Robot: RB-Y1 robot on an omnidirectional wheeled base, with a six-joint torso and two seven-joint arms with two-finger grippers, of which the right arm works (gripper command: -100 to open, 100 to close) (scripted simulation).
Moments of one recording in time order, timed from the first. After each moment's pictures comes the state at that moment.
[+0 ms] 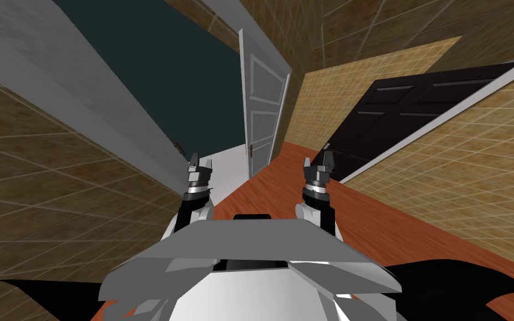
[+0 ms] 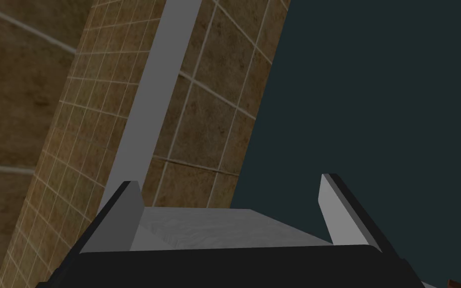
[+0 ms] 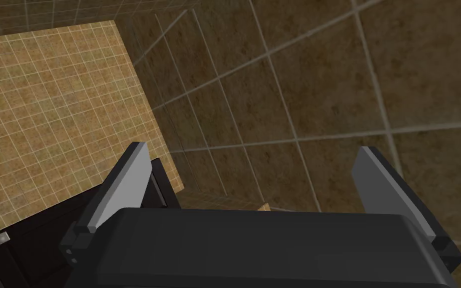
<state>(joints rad) 0.51 -0.02 -0.04 -2.35 -0.12 -0.45 0.07</state>
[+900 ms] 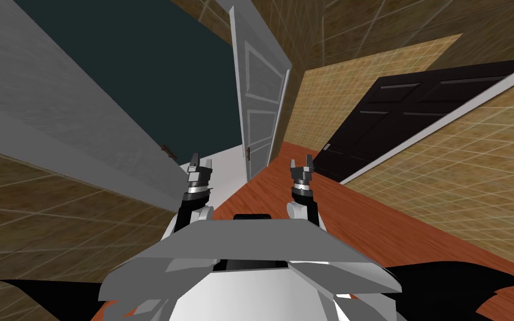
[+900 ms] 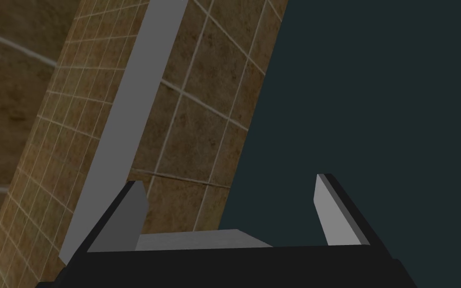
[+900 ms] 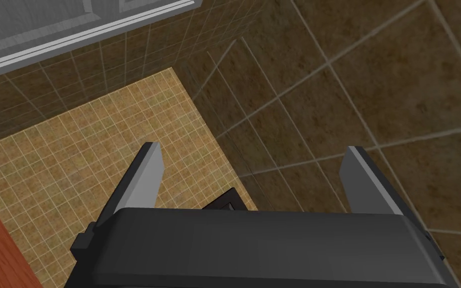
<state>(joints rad) 0.45 -0.05 0.08 -2.21 -0.13 -0.48 -0.10</state>
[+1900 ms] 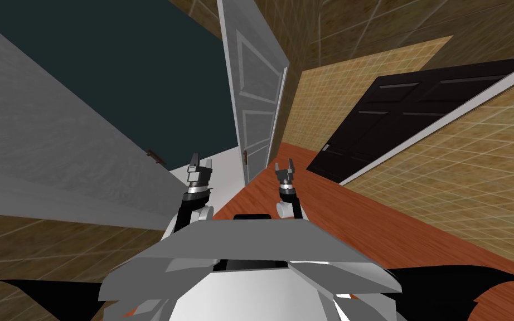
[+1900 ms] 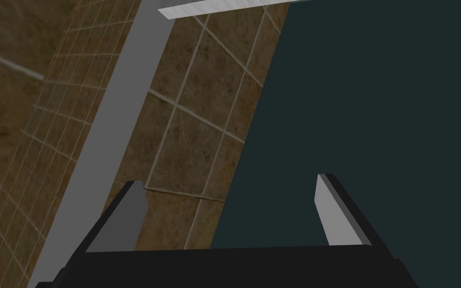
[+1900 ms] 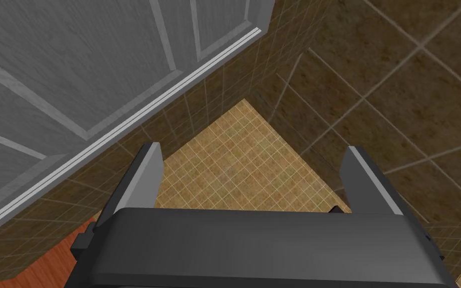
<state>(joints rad) 0.36 -0.08 0.23 -2.01 -0.13 -0.53 -0.32</state>
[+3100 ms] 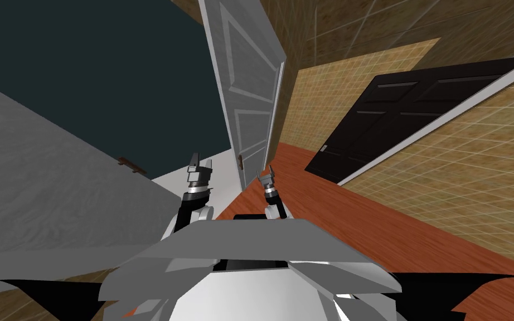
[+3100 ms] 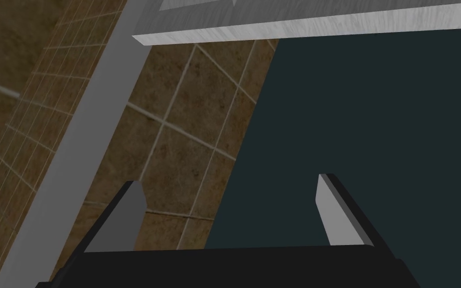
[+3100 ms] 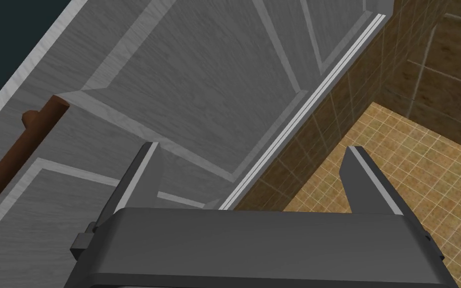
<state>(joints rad) 0.24 -0.11 0.46 -1.73 -0.14 -0.59 -0.65</state>
